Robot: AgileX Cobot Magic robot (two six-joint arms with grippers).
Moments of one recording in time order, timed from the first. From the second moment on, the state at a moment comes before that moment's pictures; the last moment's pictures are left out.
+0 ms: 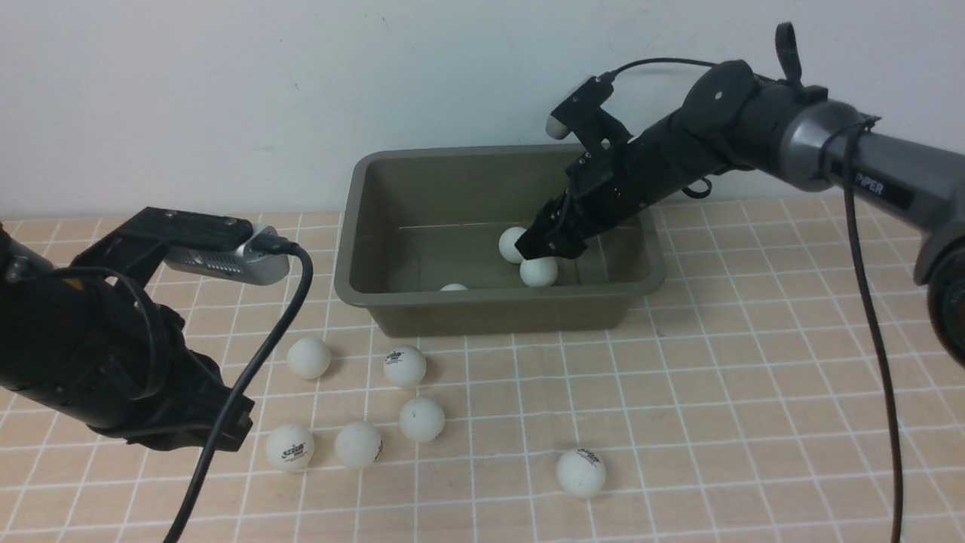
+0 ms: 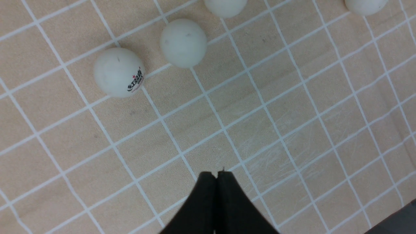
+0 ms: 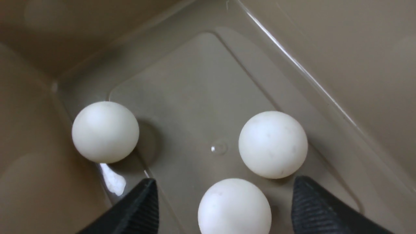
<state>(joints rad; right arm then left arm) 0.29 2.34 -1.98 0.75 0.93 -1.04 -0.10 1.27 -0.94 -0.42 1.06 0.43</state>
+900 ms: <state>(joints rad) 0.43 1.87 -1.90 0.24 1.25 -0.19 -0.10 1.27 -0.94 -0.41 1.08 0.46</state>
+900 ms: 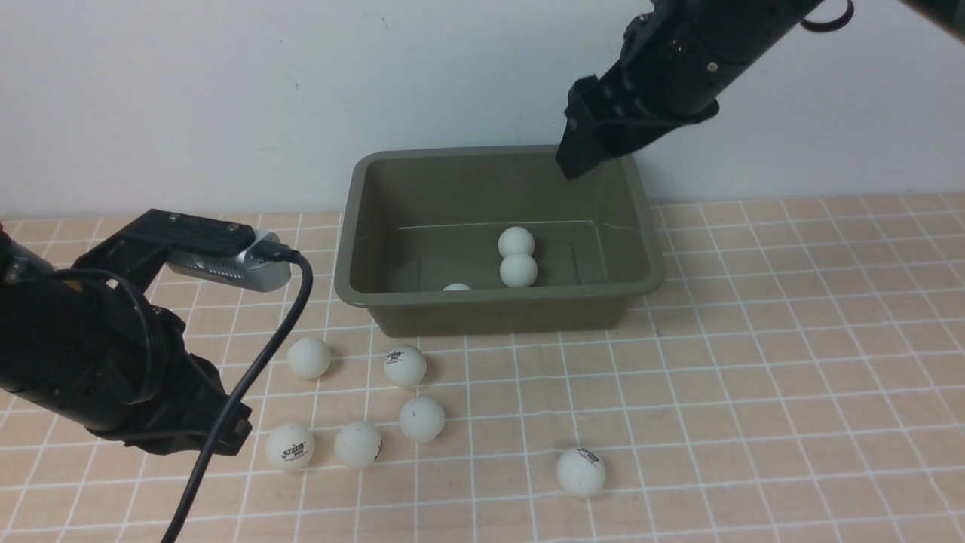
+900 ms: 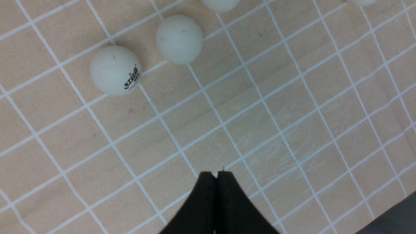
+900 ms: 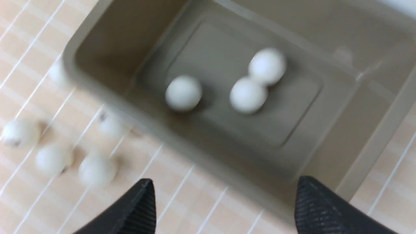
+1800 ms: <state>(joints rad) 0.61 1.83 -1.35 0.26 1.04 -0.07 -0.10 1.27 -0.94 -0.41 1.09 0.47</state>
